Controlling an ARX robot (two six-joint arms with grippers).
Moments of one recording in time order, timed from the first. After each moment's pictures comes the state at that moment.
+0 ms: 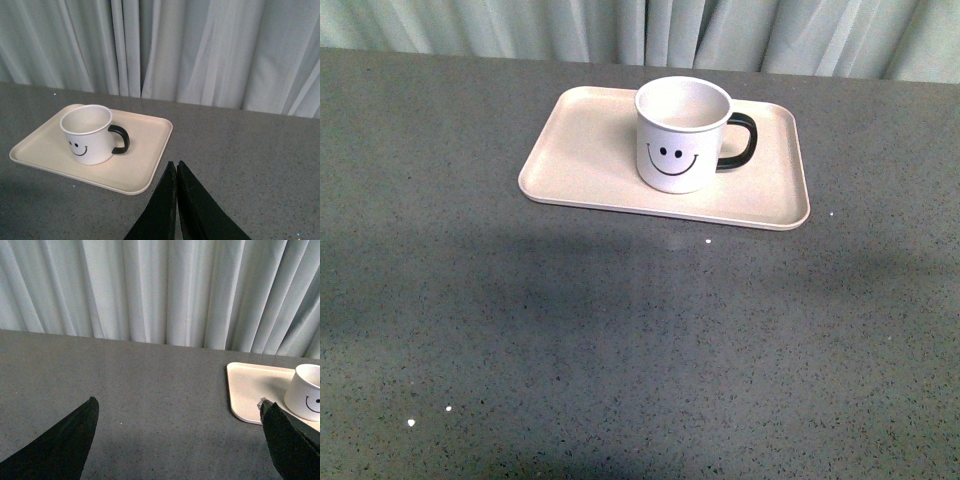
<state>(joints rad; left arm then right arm) 0.00 0.02 0.01 0.00 0.00 -0.01 0.00 0.86 0.03 0.81 0.00 -0.01</state>
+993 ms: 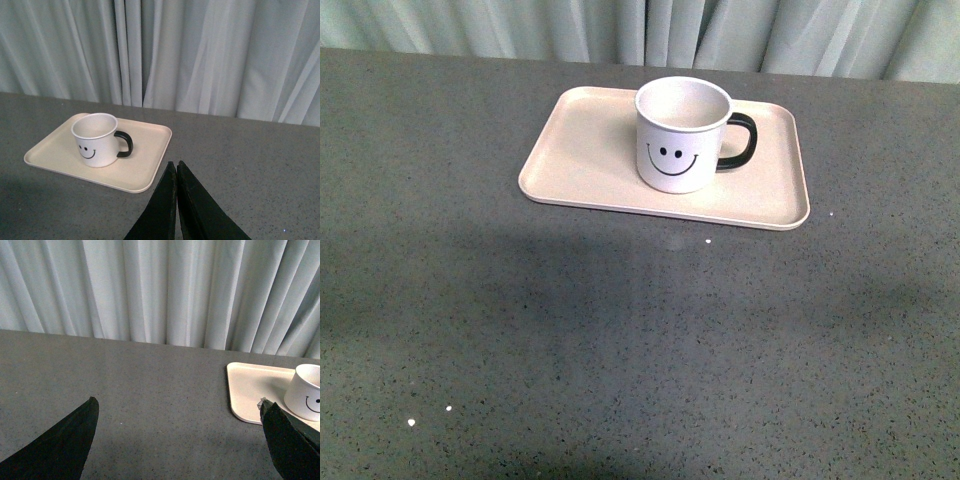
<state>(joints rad) 0.00 0.02 0.01 0.00 0.00 -0.01 0.00 0.26 0.02 0.27 0.00 -0.01</state>
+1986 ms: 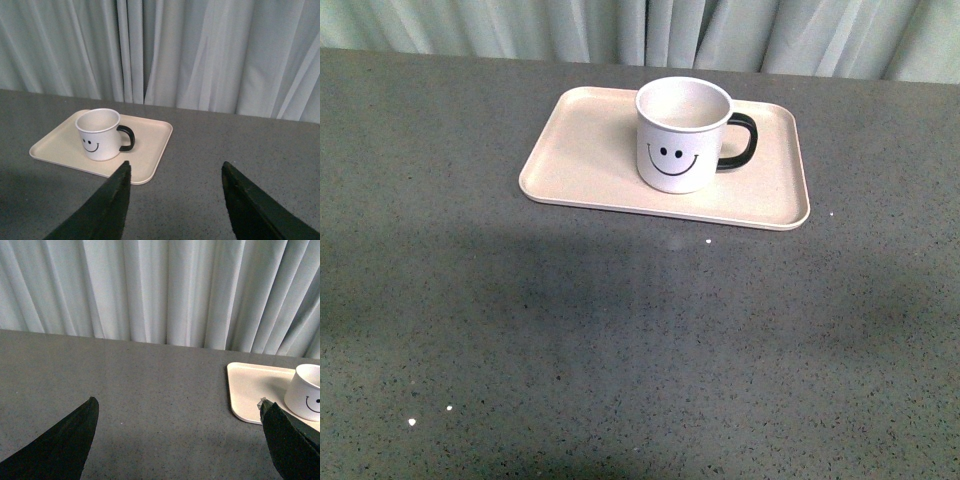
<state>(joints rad) 0.00 0.02 0.01 0.00 0.00 0.00 0.00 0.01 0.02 0.00 0.00 -0.01</state>
